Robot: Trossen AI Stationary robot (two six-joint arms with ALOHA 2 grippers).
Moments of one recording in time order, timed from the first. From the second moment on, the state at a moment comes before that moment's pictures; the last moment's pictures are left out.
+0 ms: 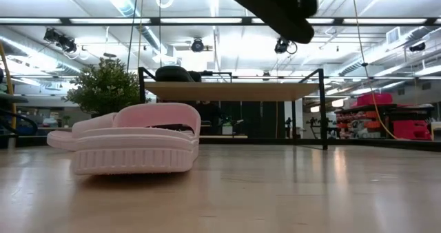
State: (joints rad) left arm 0.01 0.95 1.06 -0.06 -0.02 -0.32; right arm -0.03 1.18 1.01 -0.04 -0.02 1.01
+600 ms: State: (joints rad) left arm 0.04 0.95 1.06 -0.07 -0.19 -0.21; right arm -0.14 1.39 1.01 0.66 0.66 1.31
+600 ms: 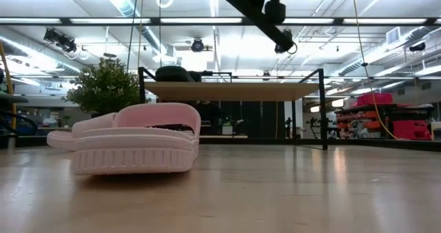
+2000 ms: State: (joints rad) left arm 0.17 1.07 1.06 0.16 -0.49 -0.23; right arm -0.16 1.67 1.42 0.57 0.61 1.25
